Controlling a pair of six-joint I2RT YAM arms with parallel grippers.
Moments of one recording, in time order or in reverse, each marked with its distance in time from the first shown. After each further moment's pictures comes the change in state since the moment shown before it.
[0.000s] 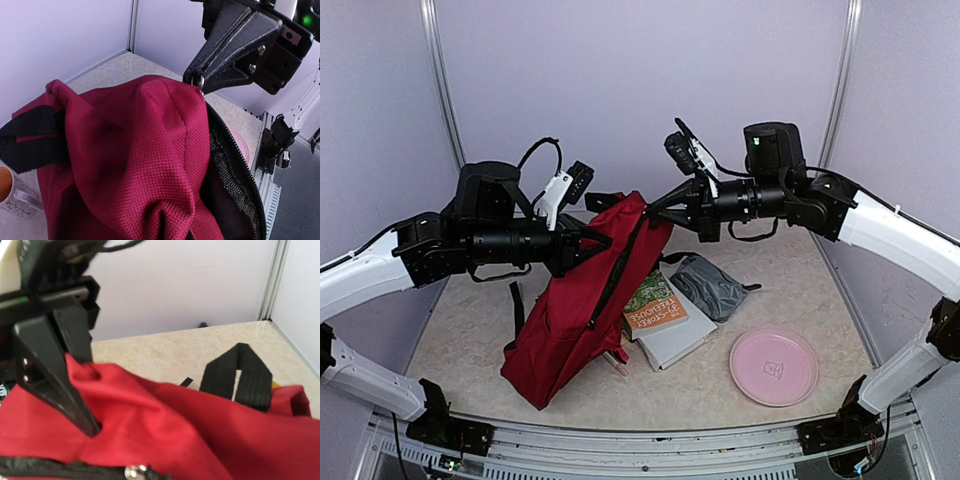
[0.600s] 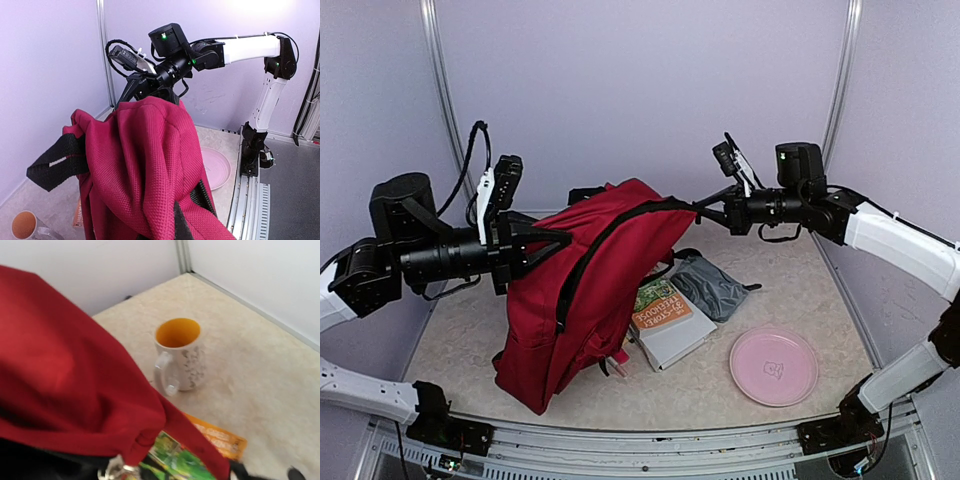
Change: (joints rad) left arm -0.091 -0.313 -0.137 0.081 0.016 0.164; right arm -0.285 -0.041 -0.204 0.102 -0.029 0.166
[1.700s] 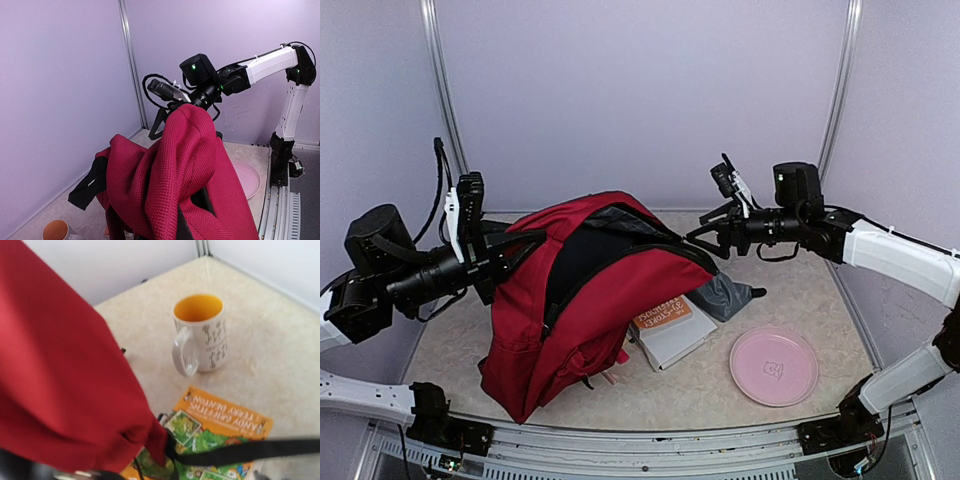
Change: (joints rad) left arm -0.039 -0.180 -0.184 0.172 -0.169 0.116; right arm 0.034 -0.025 -0.148 0.104 -0.048 0.010
